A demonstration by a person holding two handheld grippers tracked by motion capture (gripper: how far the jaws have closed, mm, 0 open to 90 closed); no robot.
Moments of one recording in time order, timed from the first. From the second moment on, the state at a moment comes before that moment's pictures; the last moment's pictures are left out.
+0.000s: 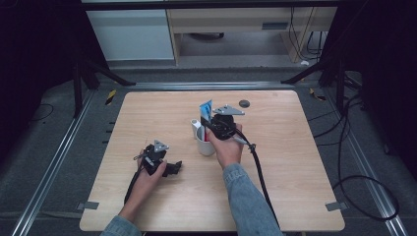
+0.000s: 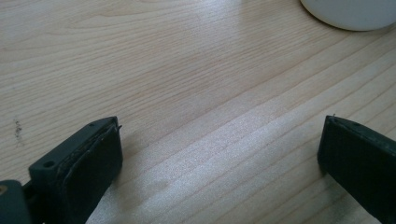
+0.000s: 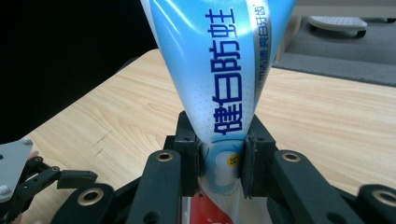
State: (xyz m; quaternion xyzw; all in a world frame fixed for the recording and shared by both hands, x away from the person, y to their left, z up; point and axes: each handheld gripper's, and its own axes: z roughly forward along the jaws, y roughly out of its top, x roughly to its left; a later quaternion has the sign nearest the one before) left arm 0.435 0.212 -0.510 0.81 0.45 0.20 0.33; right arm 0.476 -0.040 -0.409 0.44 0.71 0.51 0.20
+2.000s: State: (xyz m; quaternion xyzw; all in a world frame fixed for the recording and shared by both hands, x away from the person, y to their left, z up) left arm 0.435 0.211 -0.510 0.81 0.44 0.20 0.33; right arm 0.487 -0.067 -0.425 0.47 0.68 0.54 0.13
